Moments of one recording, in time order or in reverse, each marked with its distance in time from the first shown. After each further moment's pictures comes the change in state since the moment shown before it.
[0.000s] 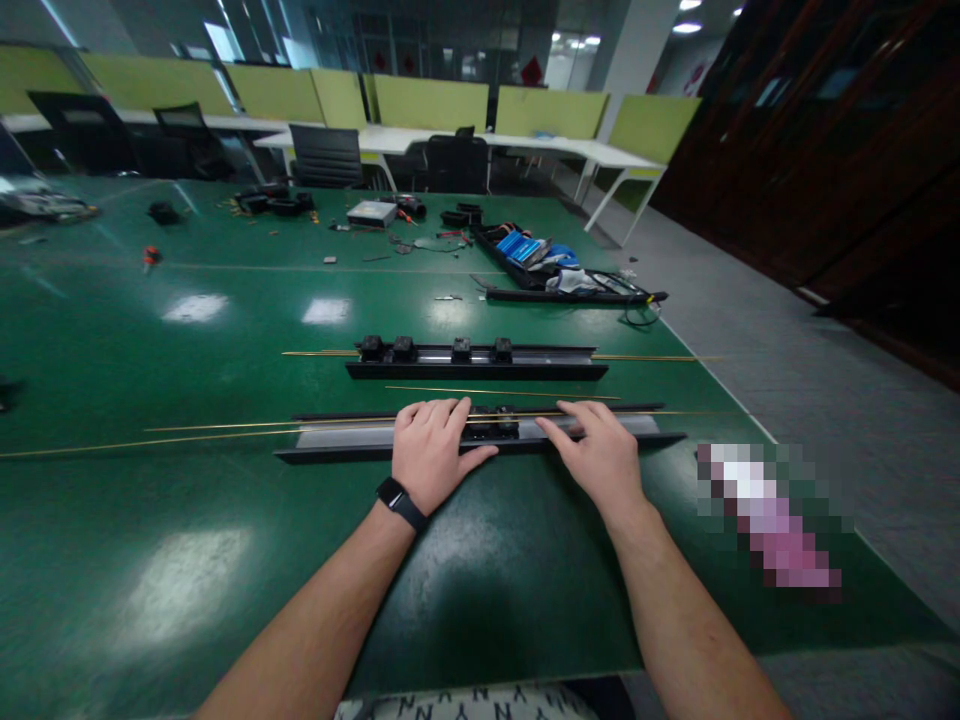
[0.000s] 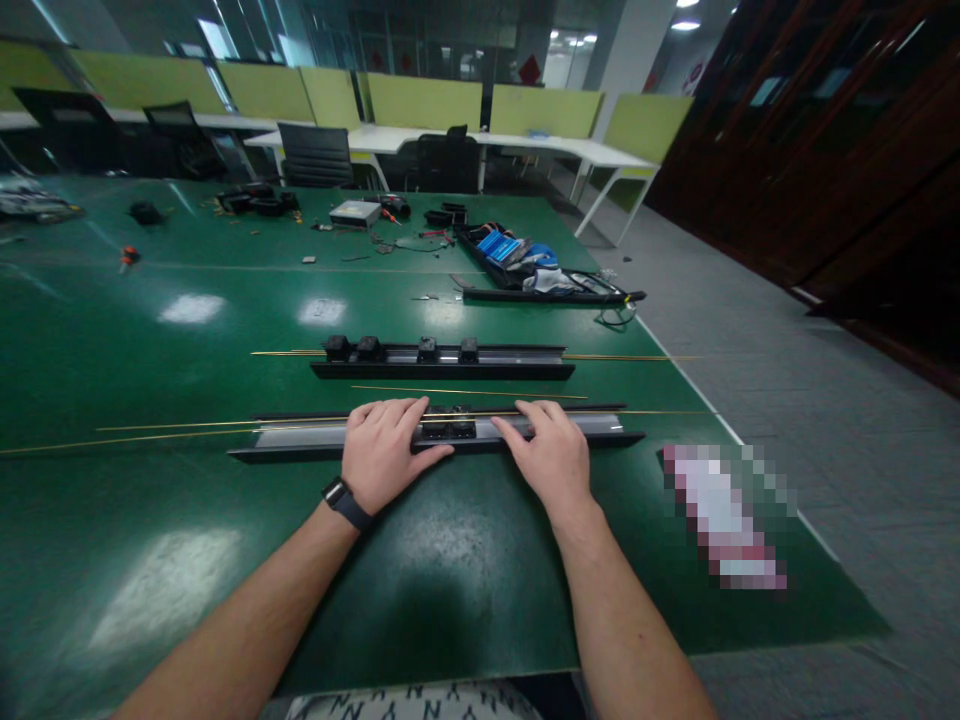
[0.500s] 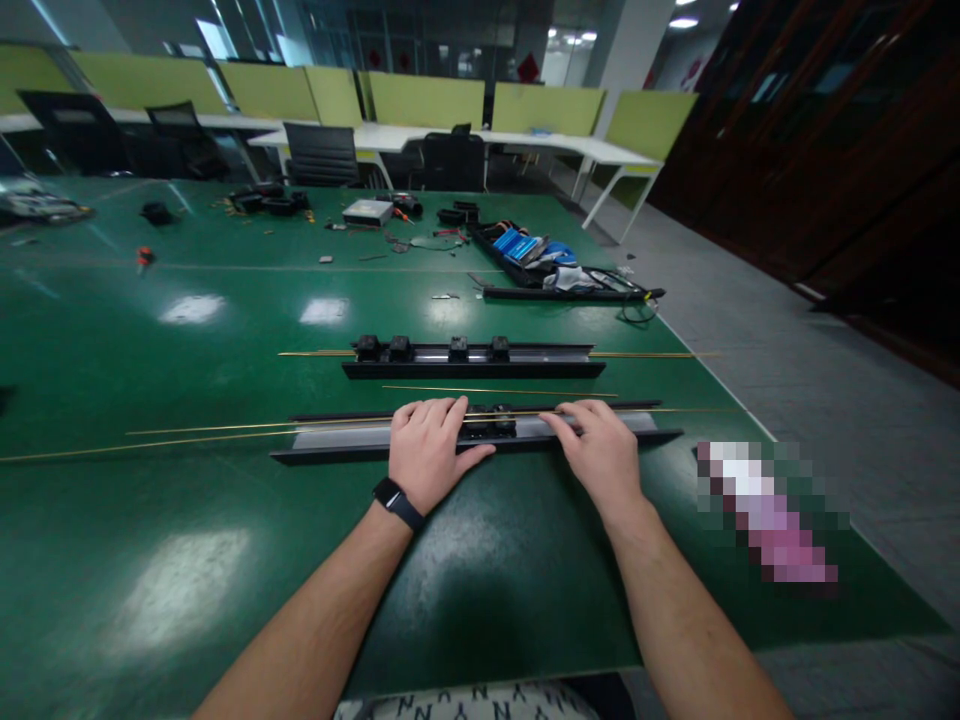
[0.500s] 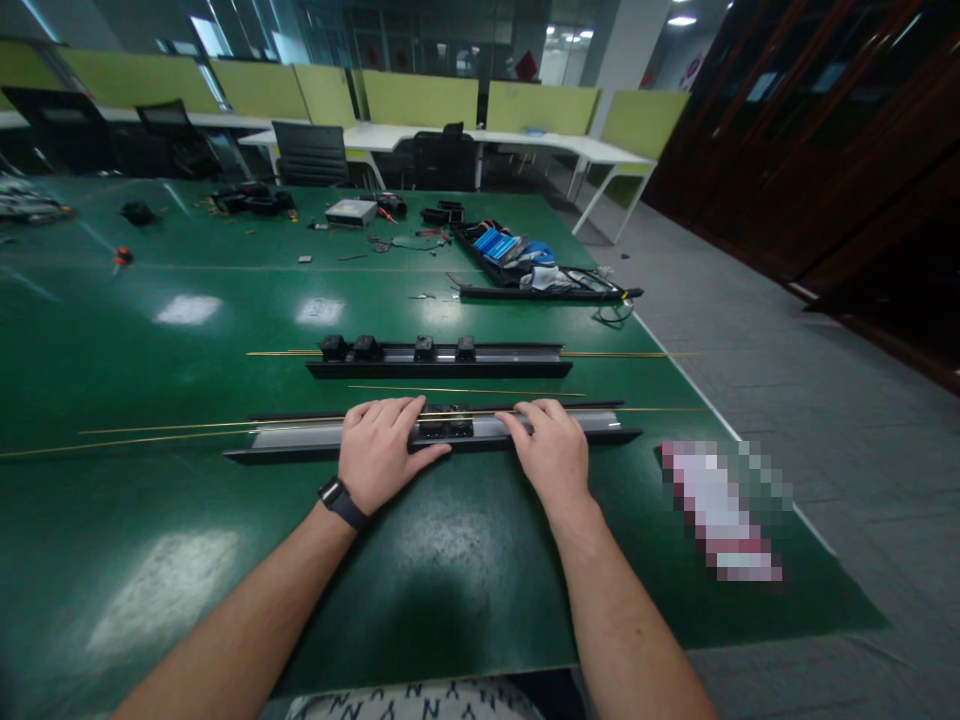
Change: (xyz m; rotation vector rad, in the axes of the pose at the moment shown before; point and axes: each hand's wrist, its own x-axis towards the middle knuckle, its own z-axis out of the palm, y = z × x) left_hand 0.001 0.000 -0.002 0.004 -0.014 0.003; right_hand 0.001 0.003 0.002 -0.021 0.018 -0.001
